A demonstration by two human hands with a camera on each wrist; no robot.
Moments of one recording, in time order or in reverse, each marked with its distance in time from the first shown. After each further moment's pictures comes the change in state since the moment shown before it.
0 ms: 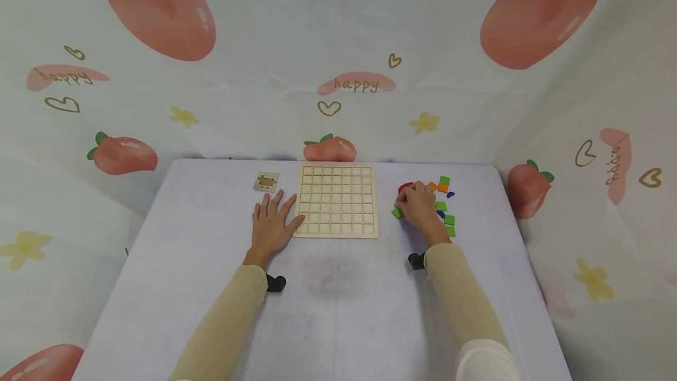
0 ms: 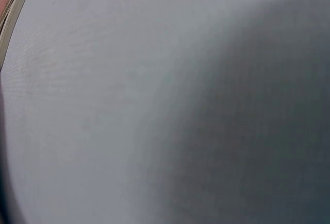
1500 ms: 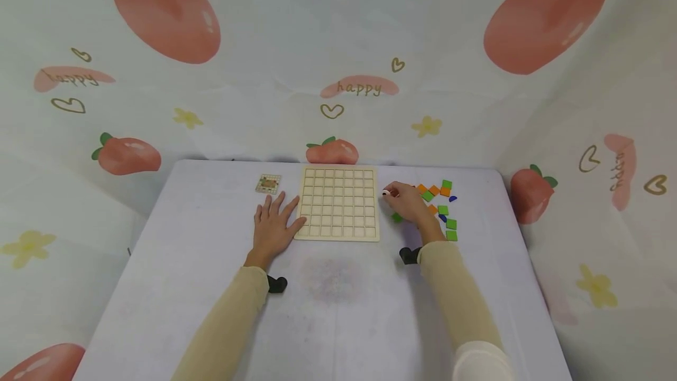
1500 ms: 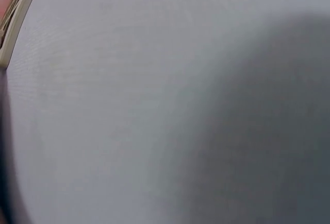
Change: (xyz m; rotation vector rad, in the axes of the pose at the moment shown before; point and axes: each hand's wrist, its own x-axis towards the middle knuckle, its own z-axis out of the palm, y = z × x) left_hand 0.000 0.000 0.002 -0.023 -0.003 -0.009; right_hand 0.005 -0.026 -0.018 0.313 -0.157 -0.075
